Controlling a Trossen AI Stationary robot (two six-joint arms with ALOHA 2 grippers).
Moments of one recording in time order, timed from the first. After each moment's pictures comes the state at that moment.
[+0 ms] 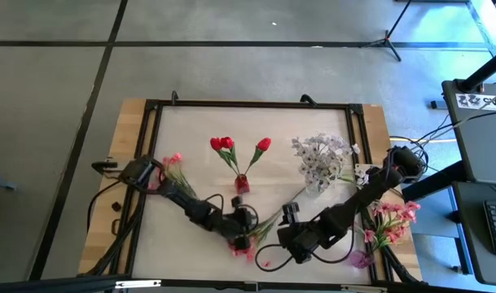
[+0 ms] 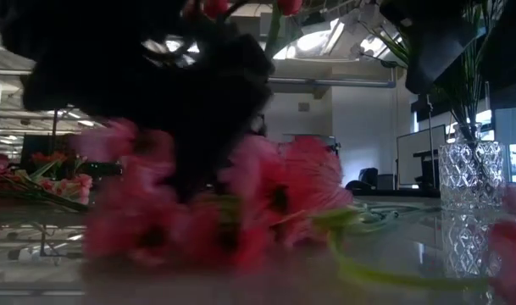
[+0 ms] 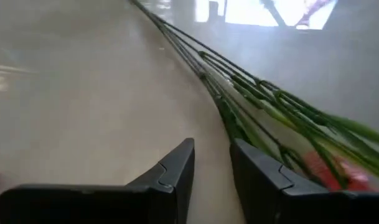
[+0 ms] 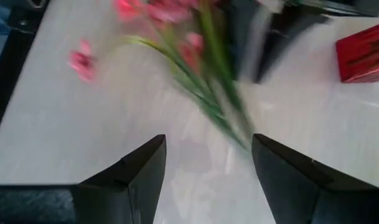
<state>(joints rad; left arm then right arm) -0.46 2.12 1.01 0.46 -0.55 -0.40 0.66 1.76 1.29 -0.67 0.31 0.31</state>
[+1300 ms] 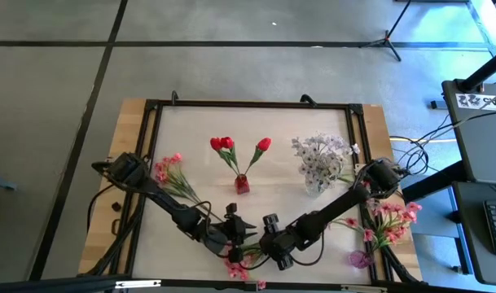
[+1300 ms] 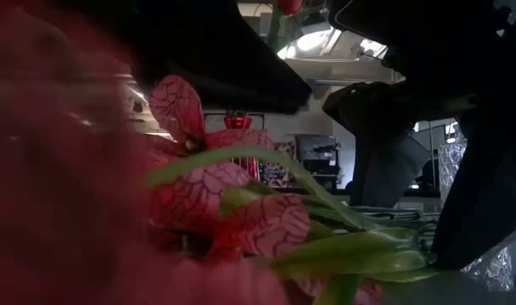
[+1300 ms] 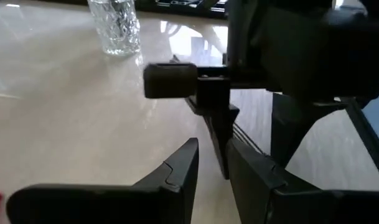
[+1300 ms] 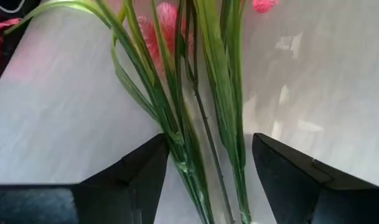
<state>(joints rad) -0.58 1.98 1.03 0.43 -0.67 -0.41 0.59 2.02 1.26 -0.26 0.15 0.22</state>
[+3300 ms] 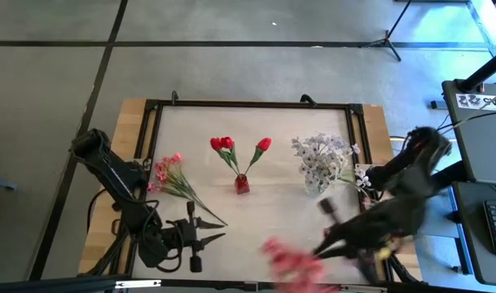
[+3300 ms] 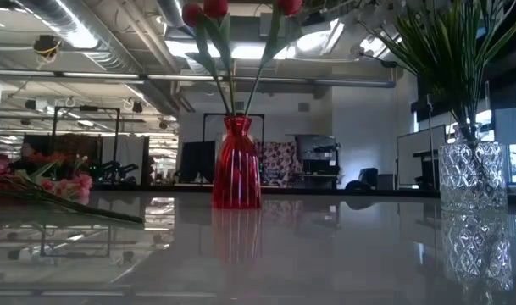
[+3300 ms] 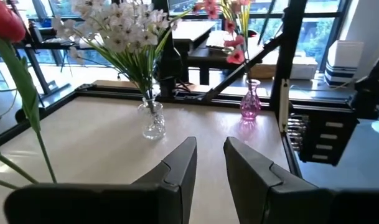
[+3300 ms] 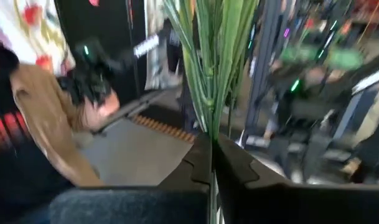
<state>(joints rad) -0.87 1.54 1.03 0.17 -1.08 -0.31 0.81 1.41 1.58 -0.30 0.27 0.04</state>
